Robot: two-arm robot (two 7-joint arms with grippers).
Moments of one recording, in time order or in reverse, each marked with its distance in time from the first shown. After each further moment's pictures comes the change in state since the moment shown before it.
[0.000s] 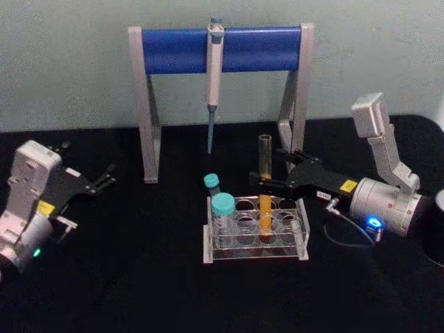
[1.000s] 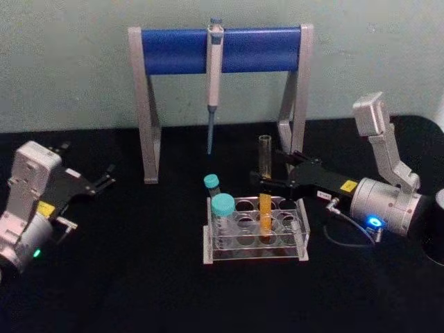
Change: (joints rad) left arm 0.000 0.000 0.000 0.000 0.000 0.000 0.000; right arm 0.009 -0.002 -0.001 0.014 0.023 0.016 0.008
